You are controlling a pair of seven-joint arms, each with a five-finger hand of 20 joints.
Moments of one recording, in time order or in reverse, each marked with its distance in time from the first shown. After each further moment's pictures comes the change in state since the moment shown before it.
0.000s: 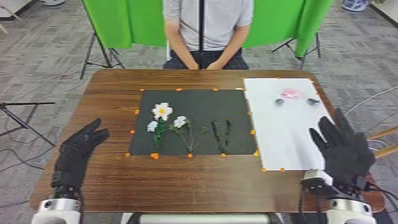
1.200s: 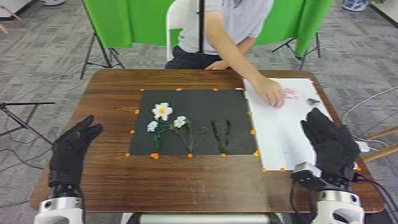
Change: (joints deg) left arm -1.2 1.0 2.8 0.7 -3.8 5.6 7.0; right arm 4.9 0.5 -3.8 0.9 -3.4 4.8 2.2
